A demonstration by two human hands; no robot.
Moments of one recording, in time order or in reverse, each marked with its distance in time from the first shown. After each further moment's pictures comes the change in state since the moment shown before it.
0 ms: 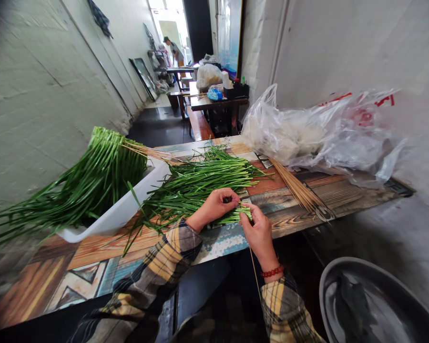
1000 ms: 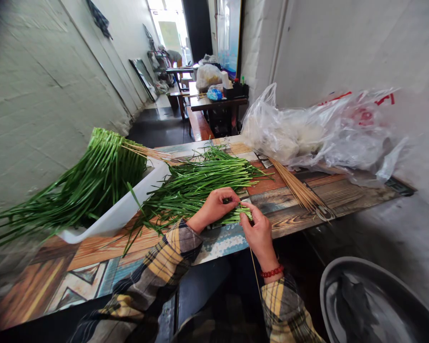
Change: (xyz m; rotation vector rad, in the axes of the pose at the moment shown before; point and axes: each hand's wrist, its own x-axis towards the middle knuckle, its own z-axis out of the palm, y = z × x) left_hand -0.001 0.005 -0.001 0.063 0.026 0.086; right_hand -0.001 -0.007 -0.001 -0.090 0.004 -0.002
